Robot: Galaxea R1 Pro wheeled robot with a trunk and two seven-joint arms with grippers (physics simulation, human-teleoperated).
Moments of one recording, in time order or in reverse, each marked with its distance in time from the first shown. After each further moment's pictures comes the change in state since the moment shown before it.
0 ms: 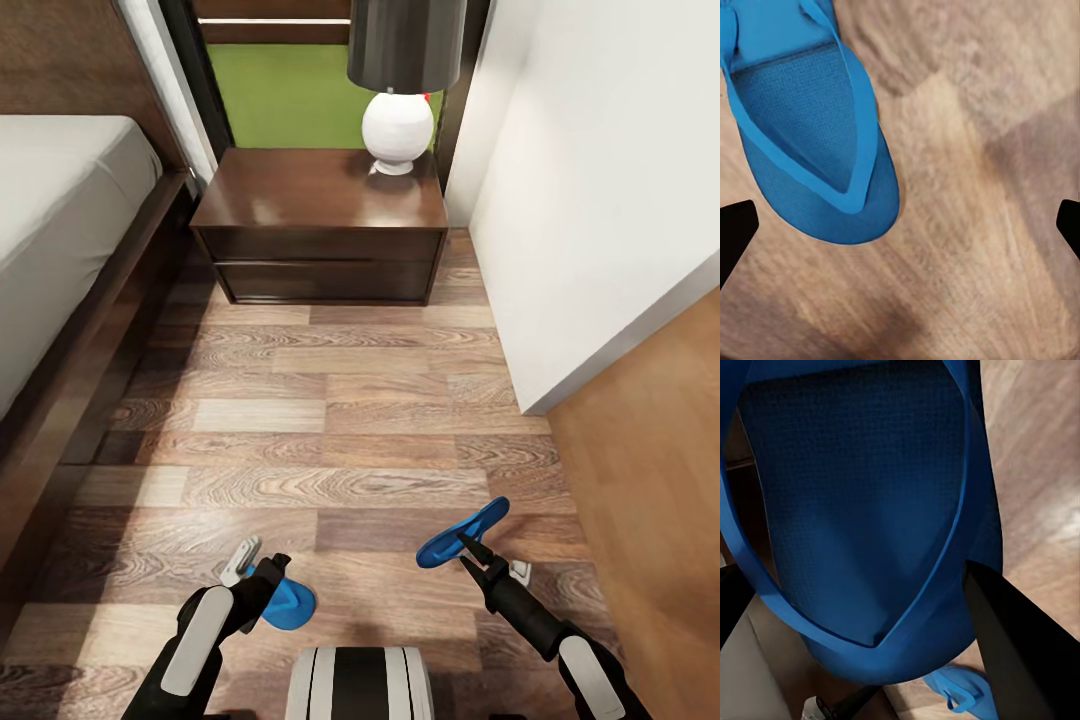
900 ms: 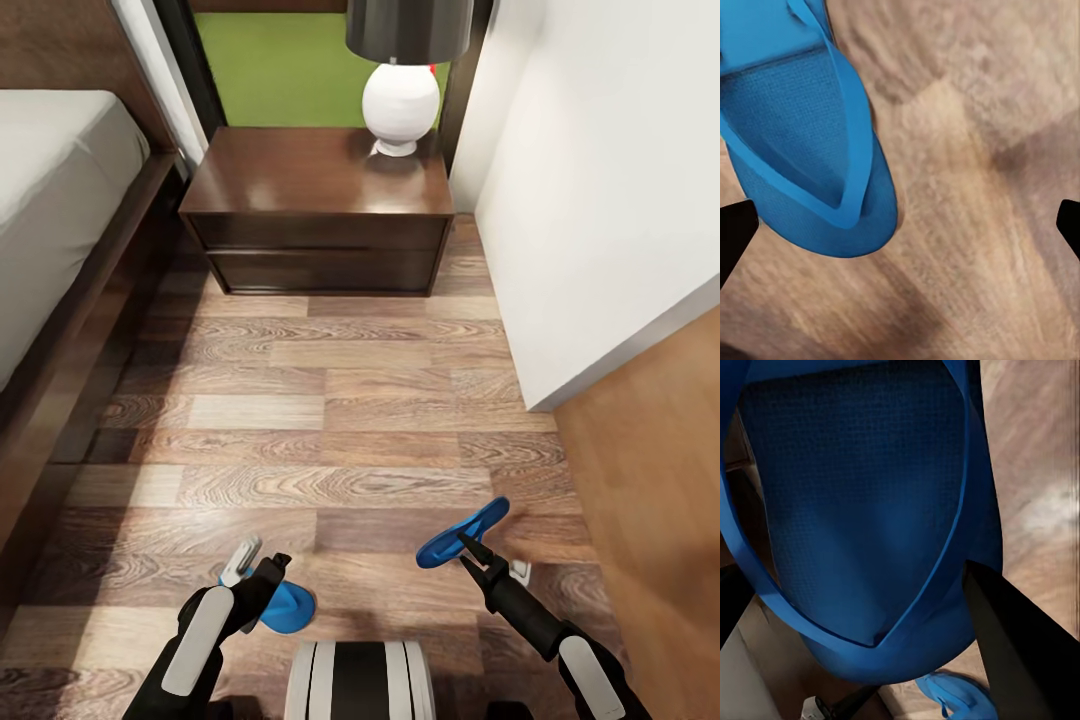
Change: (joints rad) left arm 0.000 -0.003 0.000 0.000 0.000 -0.002 0.000; right arm 0.000 0.000 0.000 0.000 0.001 -0.001 0.000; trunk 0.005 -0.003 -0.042
